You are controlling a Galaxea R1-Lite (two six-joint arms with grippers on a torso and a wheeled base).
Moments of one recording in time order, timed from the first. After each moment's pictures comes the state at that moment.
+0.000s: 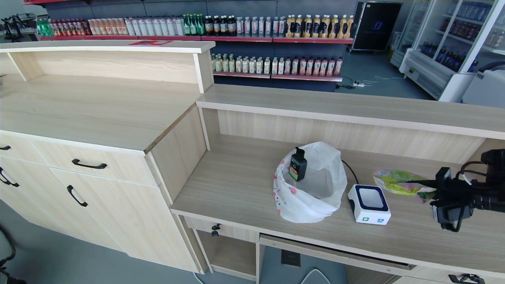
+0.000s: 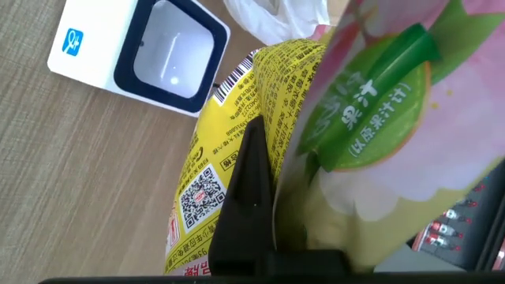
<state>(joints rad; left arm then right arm) 0.00 0.00 0.00 0.00 -0.02 -0.01 -0.43 2.01 -0.91 -0.39 0.86 -2.31</state>
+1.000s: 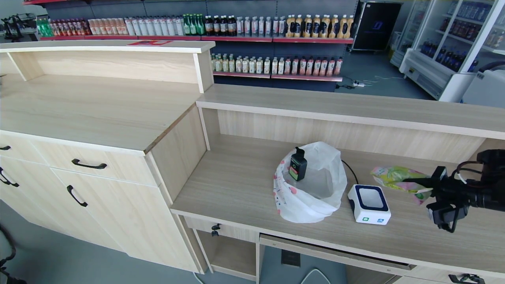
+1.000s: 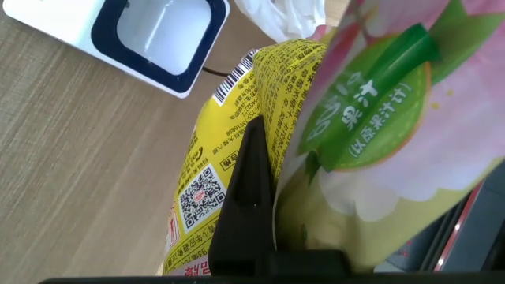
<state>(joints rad) 0.00 0.00 0.00 0.00 -0.02 -0.01 -0.43 2.07 -0.95 -0.44 0.86 -2.44</state>
